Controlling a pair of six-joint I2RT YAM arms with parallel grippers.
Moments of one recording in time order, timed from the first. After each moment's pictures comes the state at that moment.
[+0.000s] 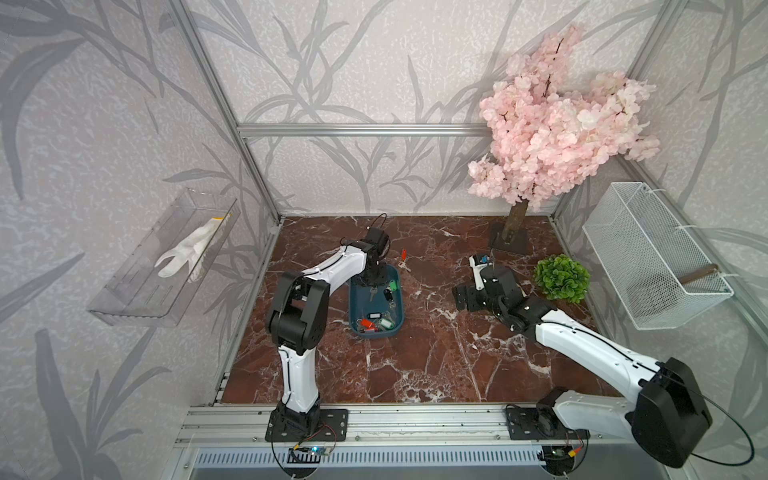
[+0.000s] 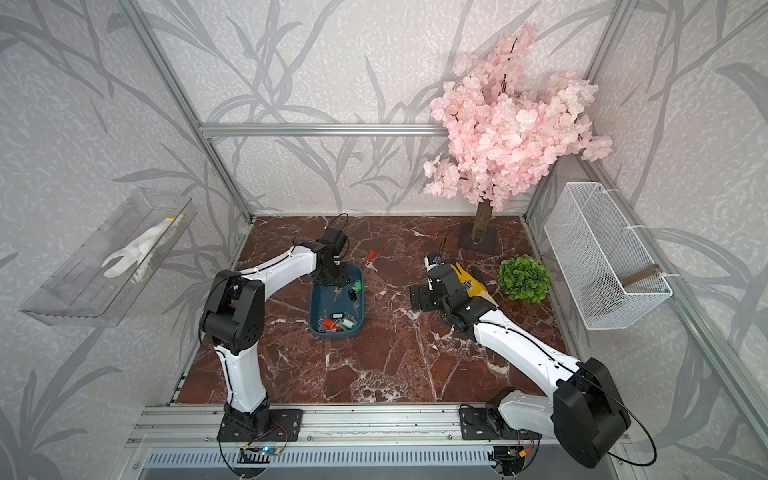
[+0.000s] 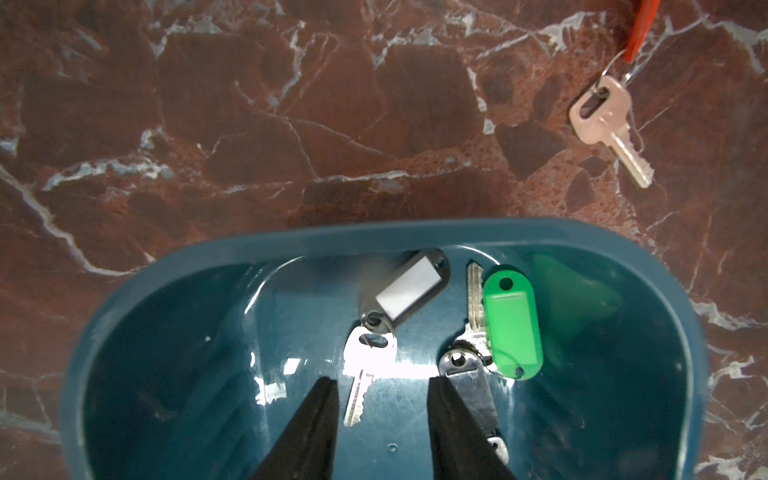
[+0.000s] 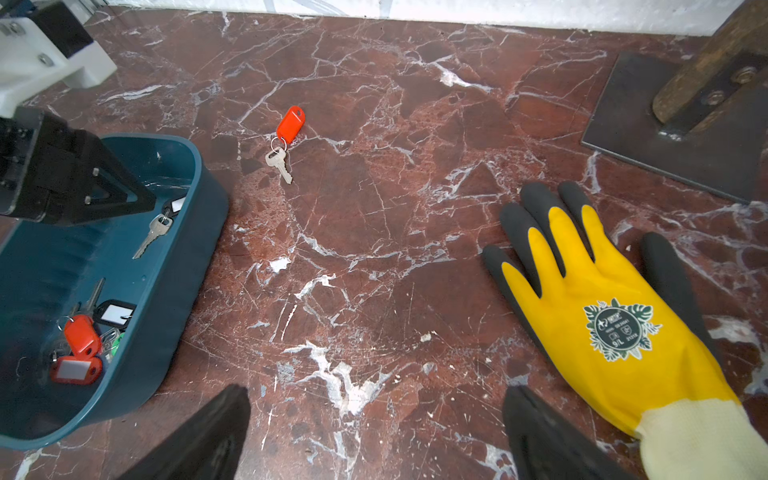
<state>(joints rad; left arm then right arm) -0.38 1.96 1.46 -0.78 -0.08 -0.43 0.58 1.23 0.79 -0.27 0.16 0.32</state>
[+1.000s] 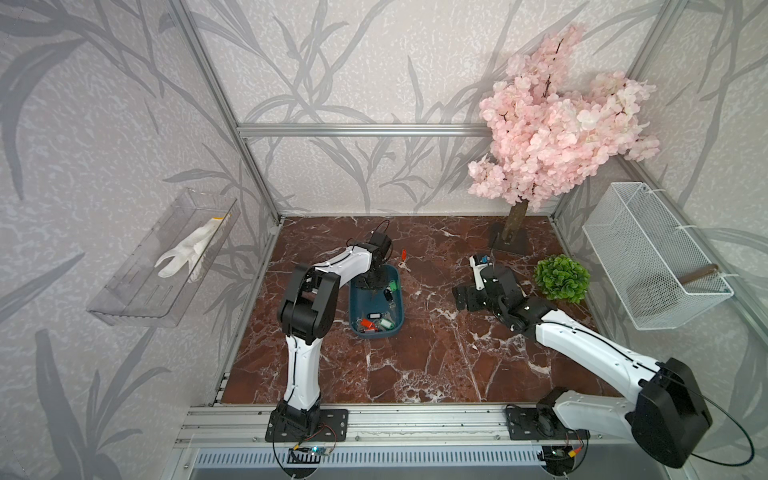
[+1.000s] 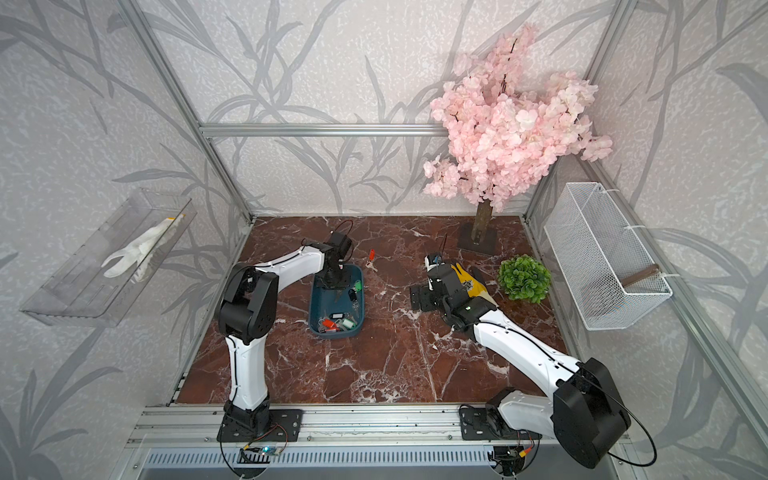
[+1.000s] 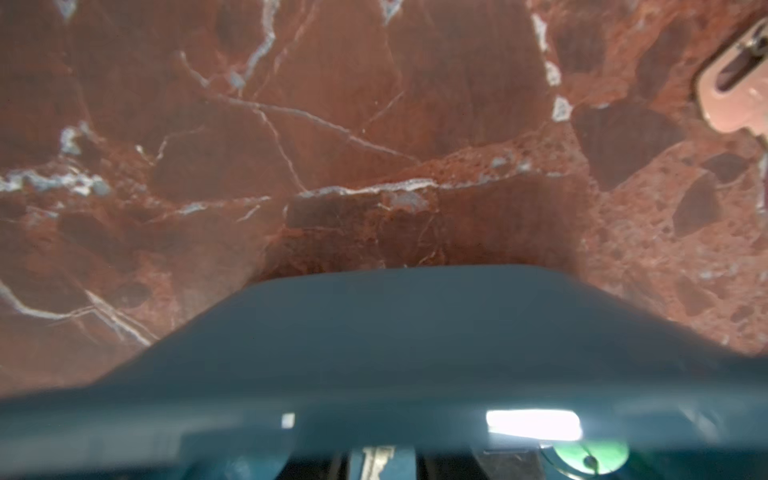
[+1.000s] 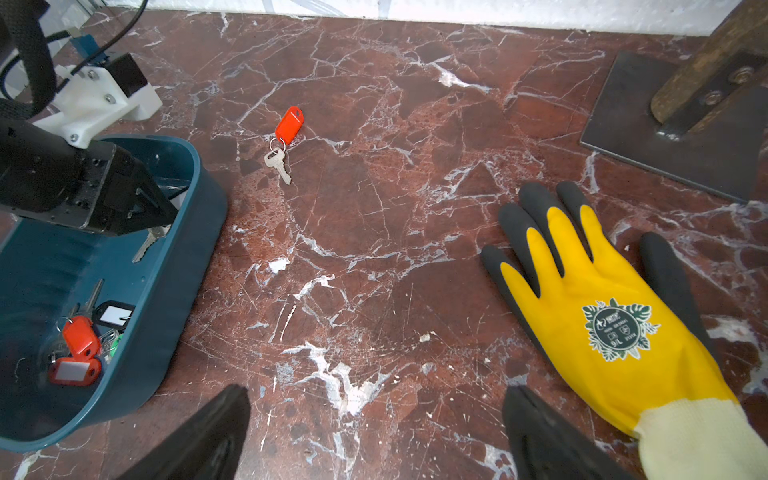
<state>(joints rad) -0.38 2.07 1.49 -0.79 -0.10 -0.40 0.58 1.23 0.79 -0.27 0.16 0.32</state>
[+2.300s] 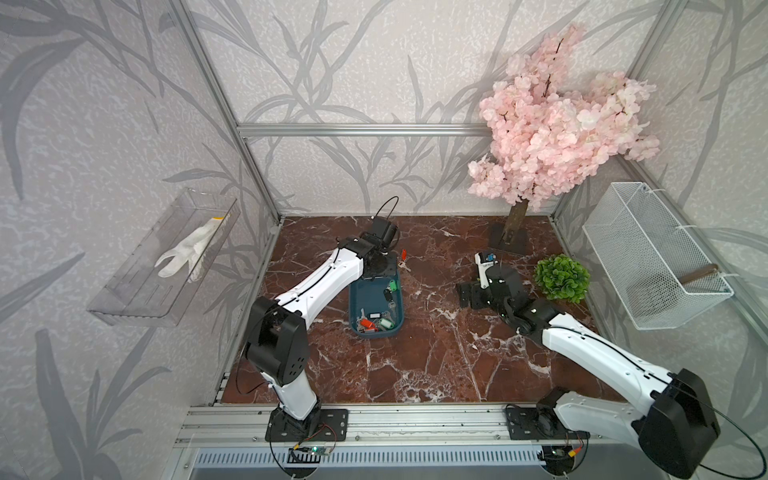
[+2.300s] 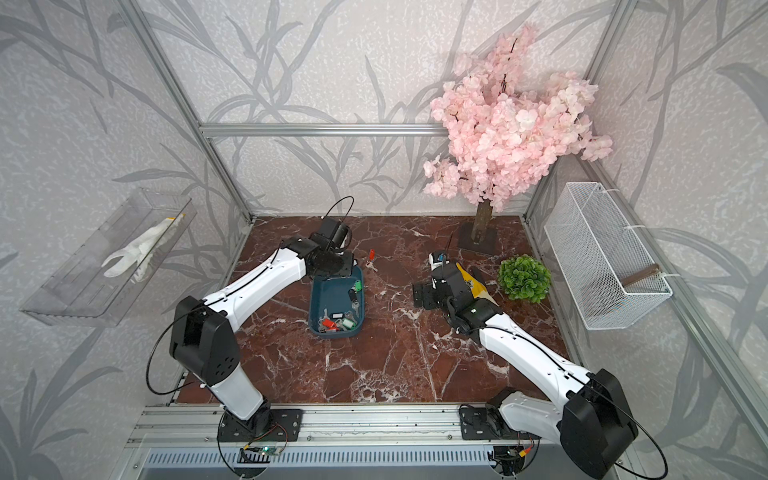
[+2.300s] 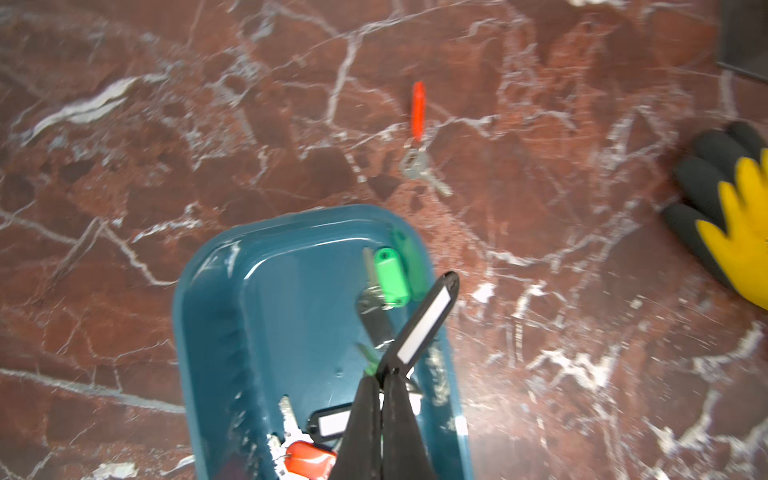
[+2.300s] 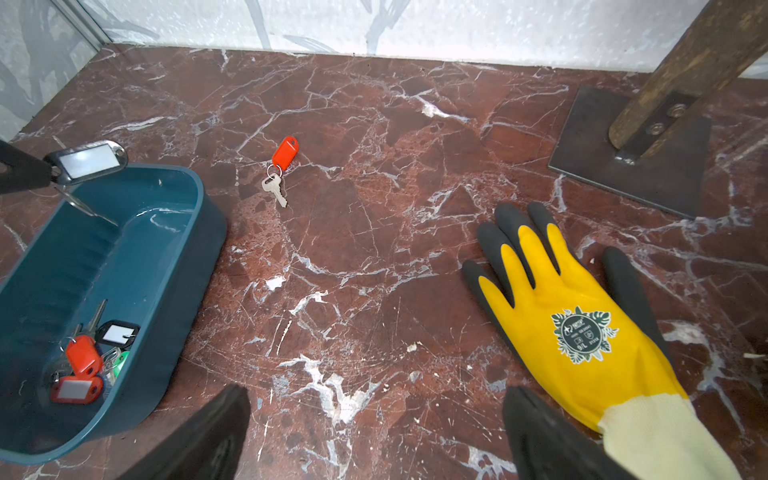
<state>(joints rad) -0.52 1.72 1.52 -0.83 -0.10 -0.40 0.58 1.16 0.79 -0.28 0.20 0.32</state>
